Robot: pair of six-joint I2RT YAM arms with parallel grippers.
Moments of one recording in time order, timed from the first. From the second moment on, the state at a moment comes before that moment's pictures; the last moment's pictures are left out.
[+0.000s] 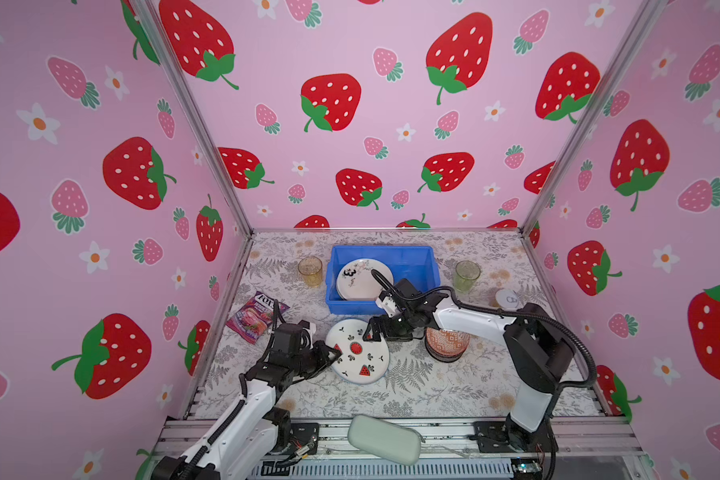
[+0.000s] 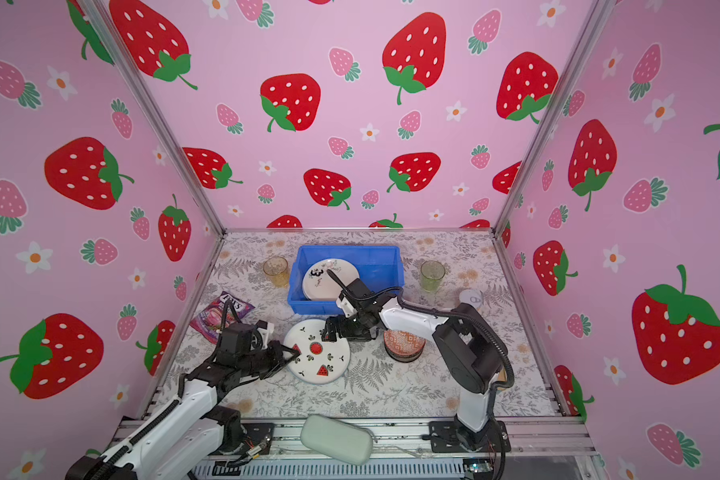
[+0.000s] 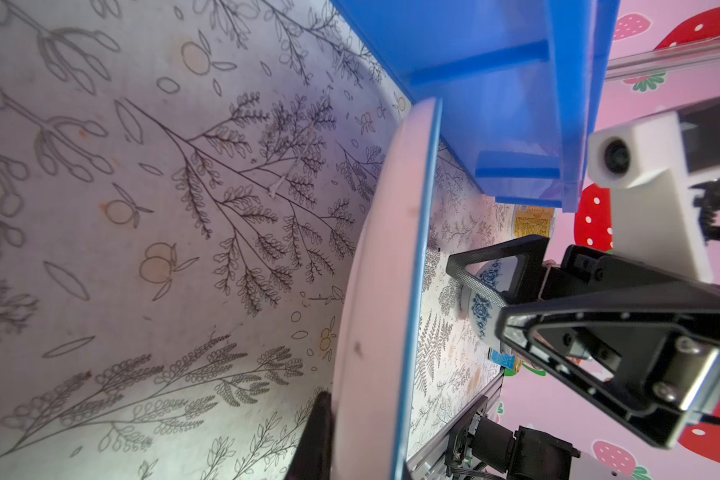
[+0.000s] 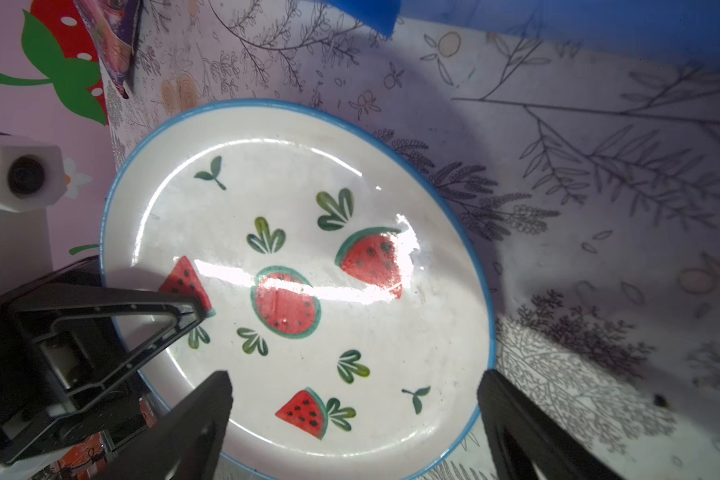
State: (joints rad) left arm -0.21 0.83 0.28 -0.29 0.56 -0.83; right arm 0.89 1.81 1.19 -0.42 -0.47 0.62
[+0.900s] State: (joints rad) left arm -0.21 0.67 0.41 -0.35 0.60 -0.93; right arm 0.70 1.64 1.29 -0.58 -0.53 0.51
